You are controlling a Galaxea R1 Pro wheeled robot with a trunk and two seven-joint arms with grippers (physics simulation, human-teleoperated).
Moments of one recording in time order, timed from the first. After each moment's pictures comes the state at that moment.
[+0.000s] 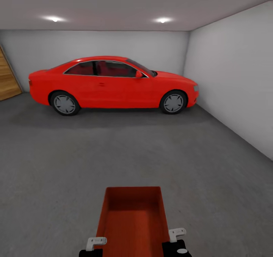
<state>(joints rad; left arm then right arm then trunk) -0.45 -0.04 -0.20 -0.11 0.22 -0.11 0.01 -0.42 0.12 0.11 -0.27 0.03 0.04 -0.14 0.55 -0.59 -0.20</state>
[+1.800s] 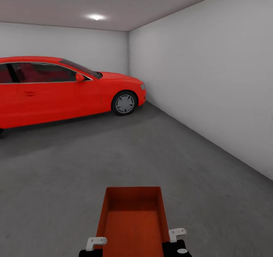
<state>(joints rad) -0.45 -0.04 -0.20 -0.11 0.22 -0.11 0.01 -0.42 0.12 0.11 -0.27 0.03 0.04 -0.14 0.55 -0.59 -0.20</state>
